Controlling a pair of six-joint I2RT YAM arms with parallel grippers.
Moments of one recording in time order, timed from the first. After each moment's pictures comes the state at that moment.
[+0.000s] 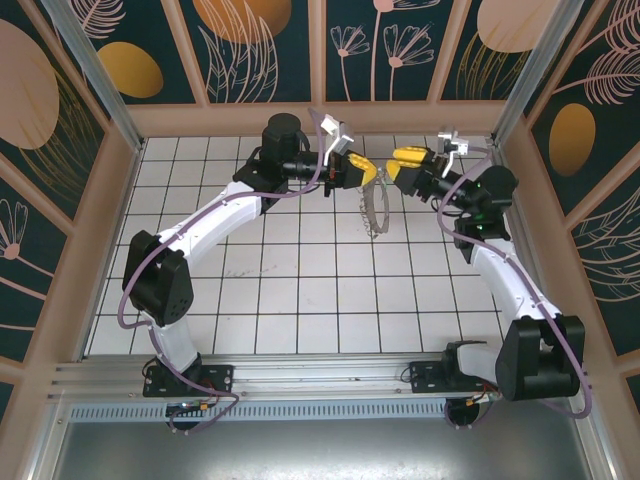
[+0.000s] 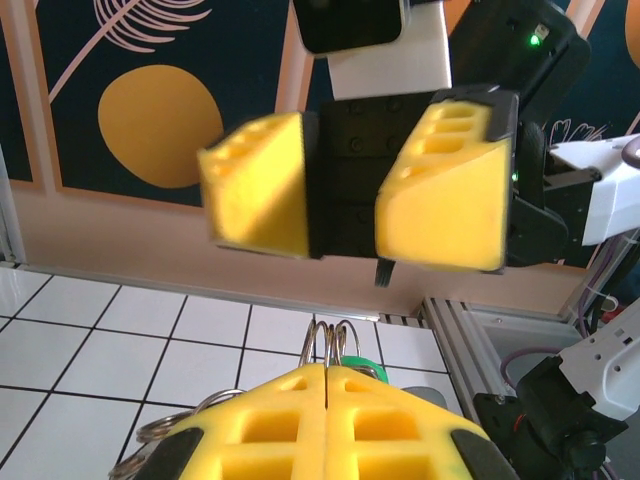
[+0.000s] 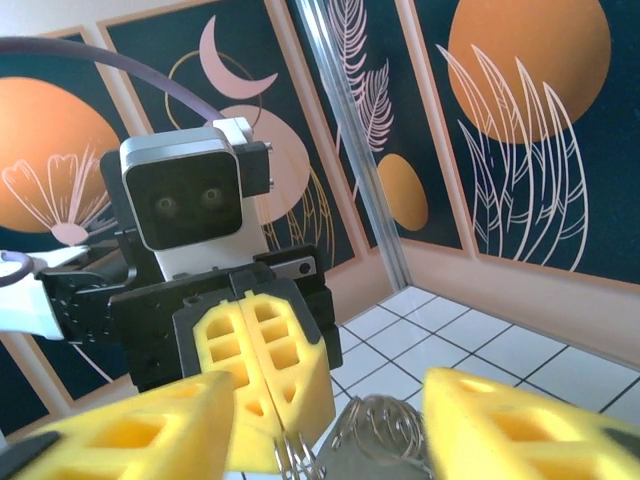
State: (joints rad) left arm -0.62 1.82 1.59 0.13 1.00 -0.12; right arm 0.08 1.22 0.84 0.72 -1.01 0.60
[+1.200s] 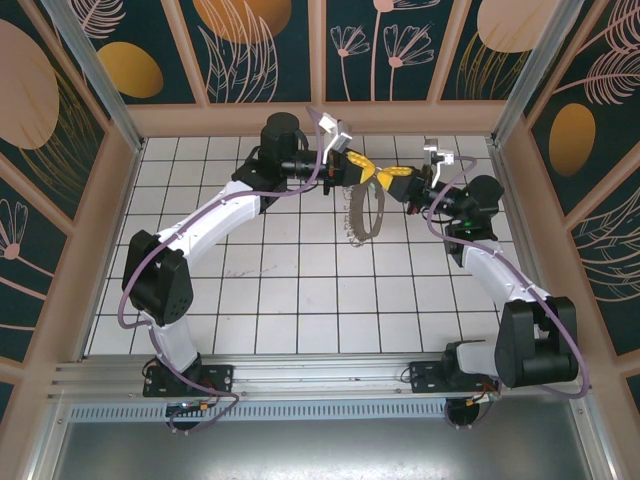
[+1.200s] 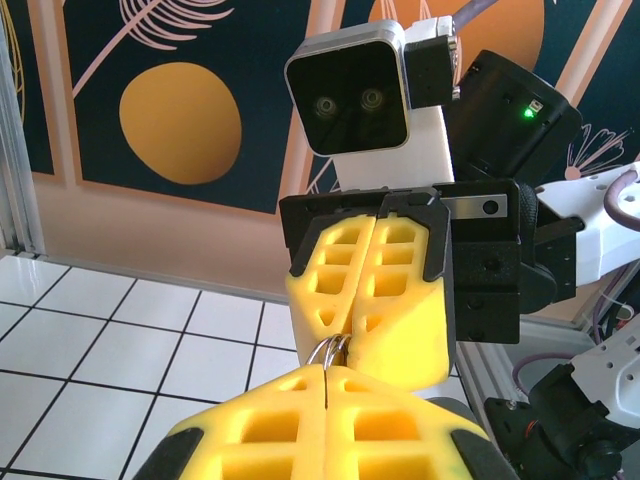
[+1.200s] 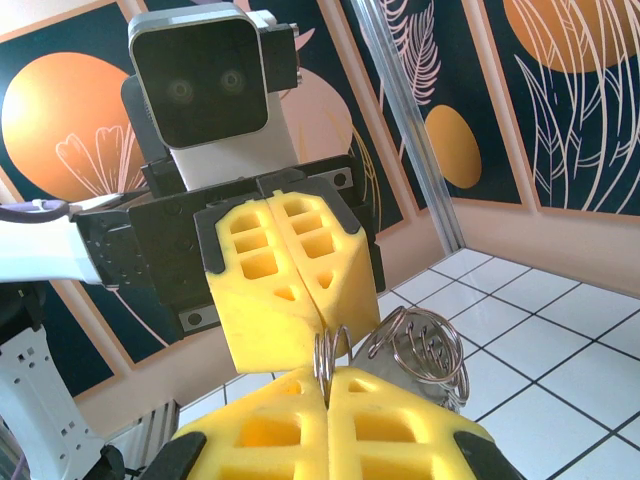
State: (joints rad) left arm -0.61 1.82 1.59 0.12 0.98 -0.13; right arm 0.12 1.30 0.77 0.88 -1.09 0.68
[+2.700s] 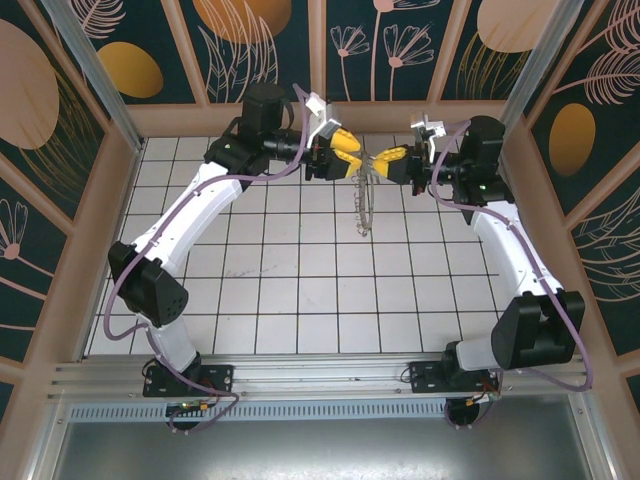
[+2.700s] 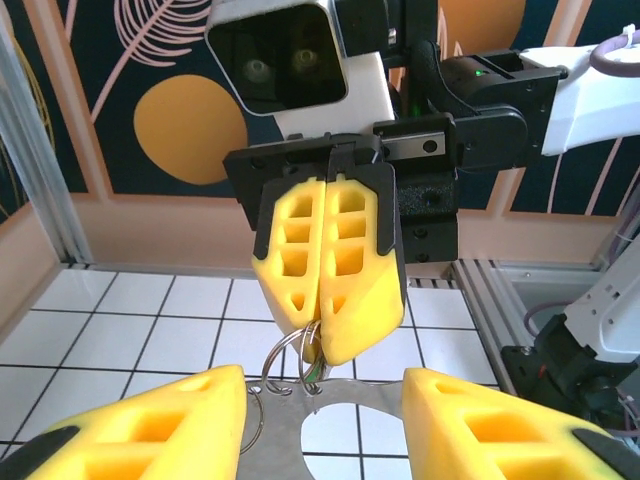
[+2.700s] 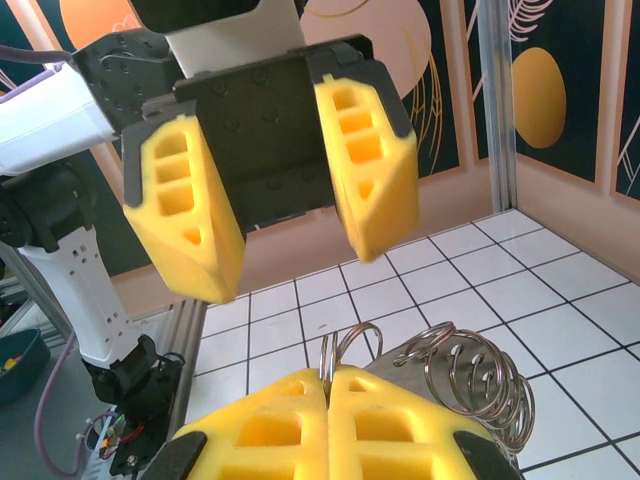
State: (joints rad) left arm -0.55 1.80 1.88 -0.38 1.02 0.19; right arm 0.12 1.39 1.24 0.04 -1.34 0.10
